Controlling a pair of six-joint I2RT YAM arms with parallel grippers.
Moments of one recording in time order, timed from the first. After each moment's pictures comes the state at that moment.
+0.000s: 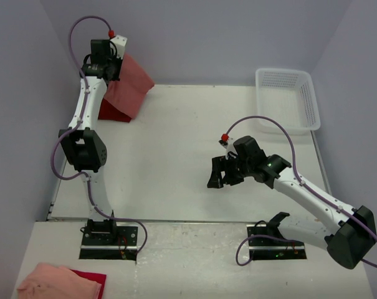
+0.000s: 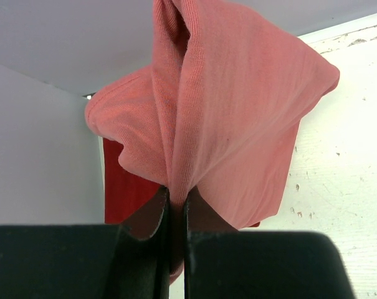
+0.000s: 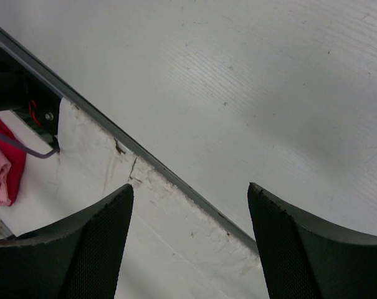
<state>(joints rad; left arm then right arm) -0.01 2.13 2.24 -0.68 -0.06 0.32 0.65 1.09 0.82 -0.63 -0.35 0.45</state>
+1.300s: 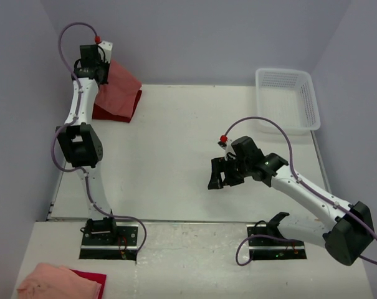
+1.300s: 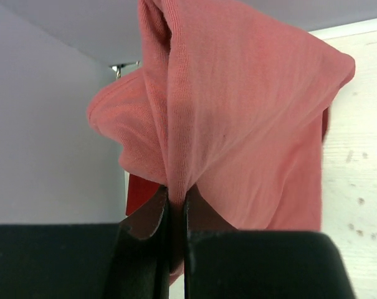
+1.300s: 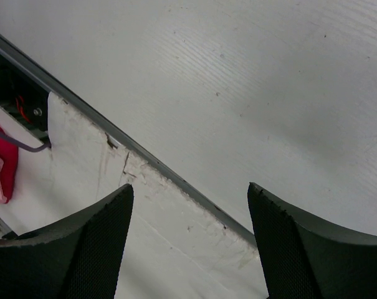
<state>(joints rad) 0.08 2.19 2.24 -0.64 -0.09 0.32 0.65 1.12 0.82 -0.65 -0.35 0.45</state>
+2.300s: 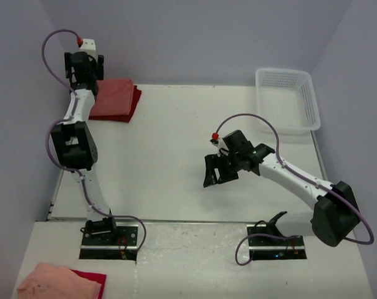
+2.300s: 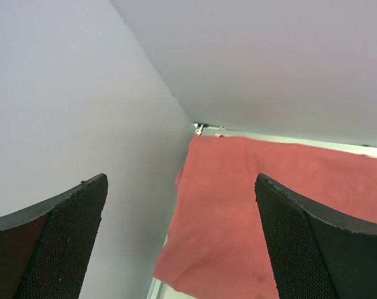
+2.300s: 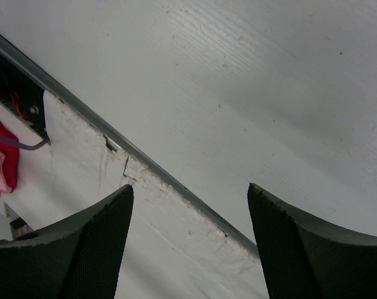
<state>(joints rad) 0.17 2.16 1.91 0.02 -0.25 0.28 0.63 1.32 0.91 -0.66 -0.41 0.41</state>
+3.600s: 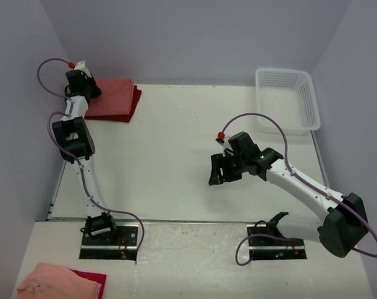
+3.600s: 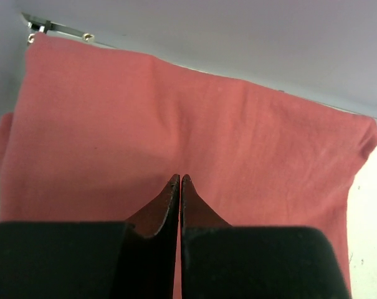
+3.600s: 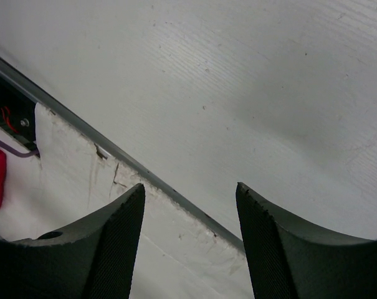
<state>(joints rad) 0.29 2.49 2.12 -0.12 0.26 -0.18 0.63 1.20 0.88 -0.66 -0.32 0.42</state>
